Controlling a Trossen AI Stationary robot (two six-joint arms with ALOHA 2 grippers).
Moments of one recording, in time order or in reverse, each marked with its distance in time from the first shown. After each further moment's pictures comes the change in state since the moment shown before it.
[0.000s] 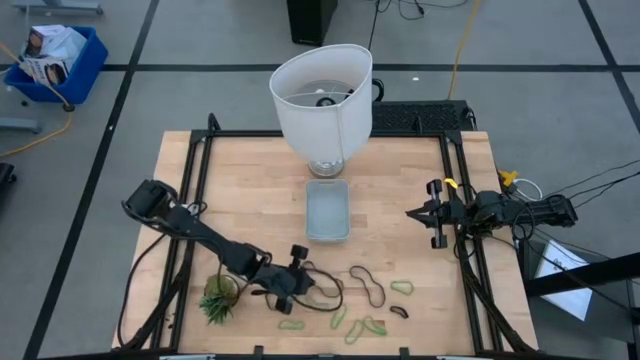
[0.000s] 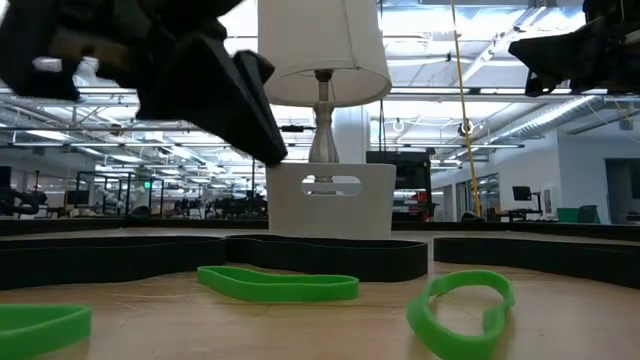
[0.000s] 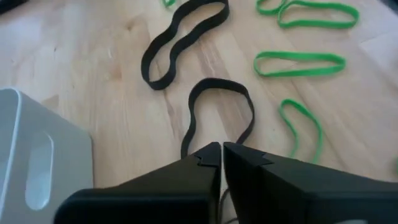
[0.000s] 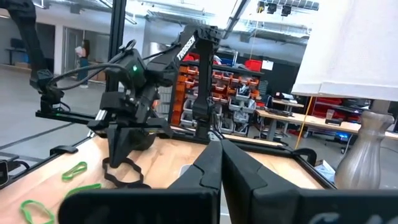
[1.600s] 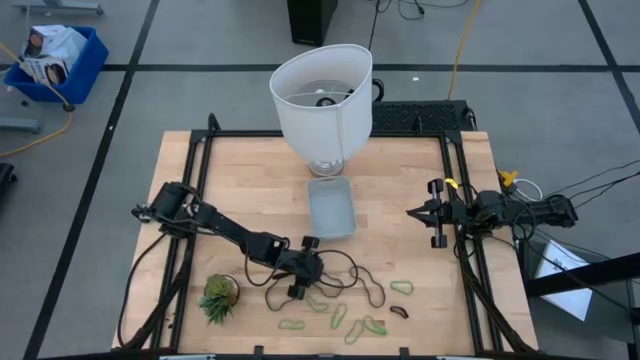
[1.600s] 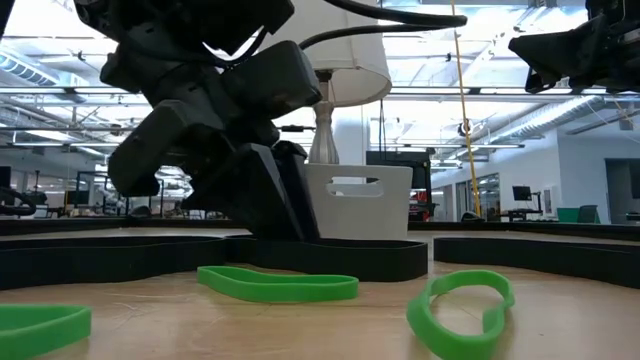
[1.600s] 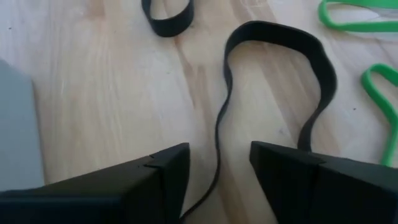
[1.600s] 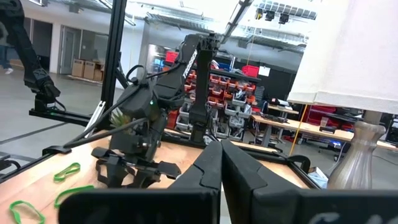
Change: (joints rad) left arm 0.170 0.152 0.018 0.010 0.244 -0.016; right arm 0.000 0.003 0.000 0.022 0.004 -0.039
